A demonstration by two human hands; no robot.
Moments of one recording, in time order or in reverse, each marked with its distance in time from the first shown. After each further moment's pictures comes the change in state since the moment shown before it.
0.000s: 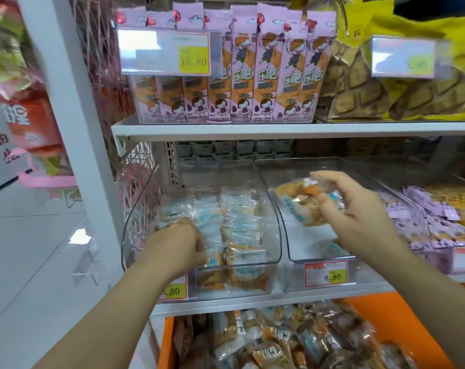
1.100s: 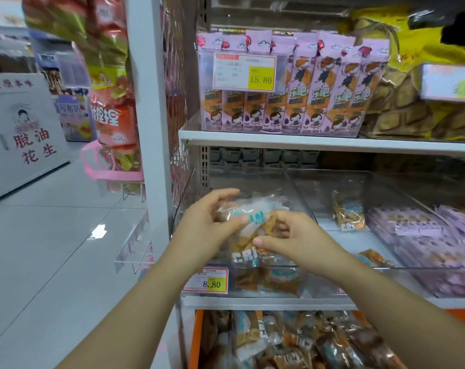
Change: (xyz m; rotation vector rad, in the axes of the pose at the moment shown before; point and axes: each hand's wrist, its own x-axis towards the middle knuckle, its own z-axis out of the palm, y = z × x) left_hand -0.043 -0.011 -0.034 -1.099 0.295 0.074; right_hand -0.002 -0.061 0.086 0.319 -0.520 0.060
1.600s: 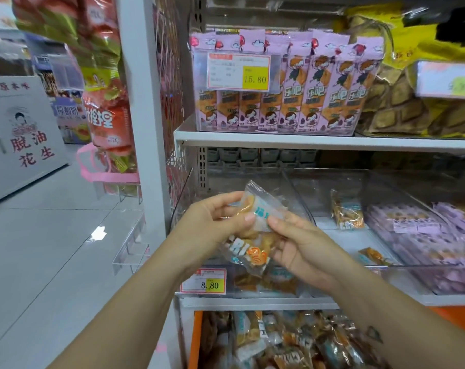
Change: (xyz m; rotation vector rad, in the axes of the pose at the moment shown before) left_hand -0.004 0.020 0.002 -0.320 -0.170 -0.170; right_hand -0.006 0.005 0.007 1.047 -0.034 0.249
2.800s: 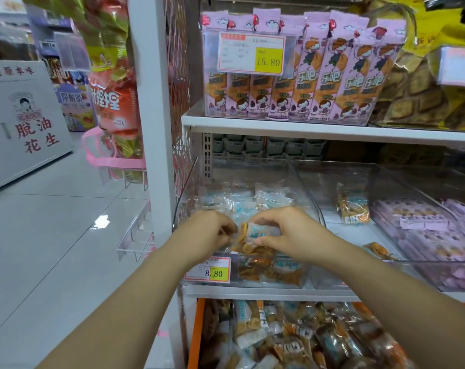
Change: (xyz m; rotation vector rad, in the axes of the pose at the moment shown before) left_hand 0.028 -0.042 -0.024 1.147 -0.108 0.022; right_hand 0.023 -0.003 -0.005 -1.543 -0.062 -0.193
